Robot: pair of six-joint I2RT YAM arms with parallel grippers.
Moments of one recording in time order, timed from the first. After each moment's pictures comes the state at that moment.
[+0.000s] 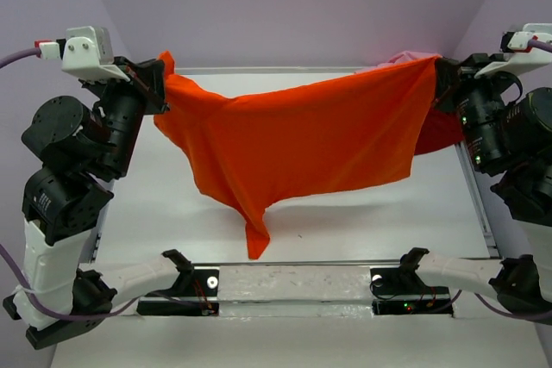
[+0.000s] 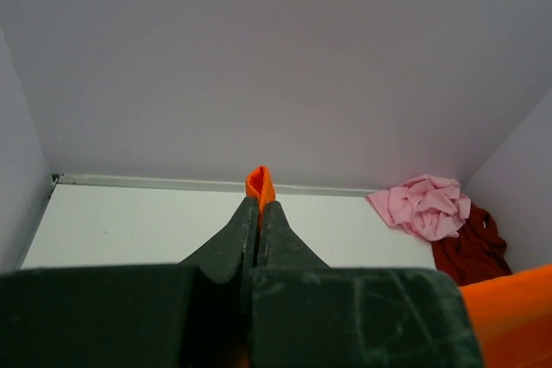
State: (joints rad) left arm -0.71 1.04 1.92 -0.70 -0.57 -0.15; right arm 0.81 1.06 1.89 -0.63 0.75 -0.03
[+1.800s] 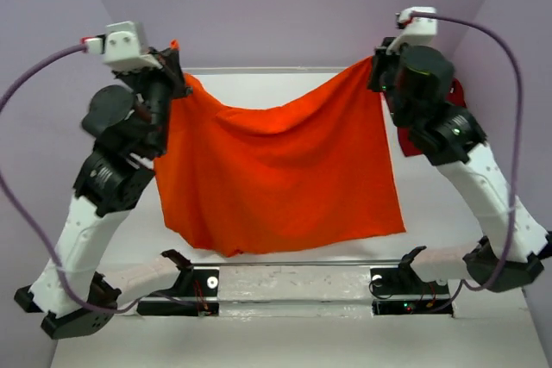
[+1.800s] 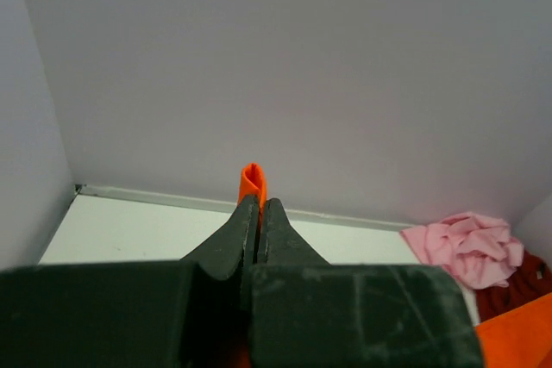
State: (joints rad) left arm -0.66 1.02 1.66 -0.38 -0.62 -0.11; right arm 0.66 1.26 1.81 -0.56 0.64 0.11
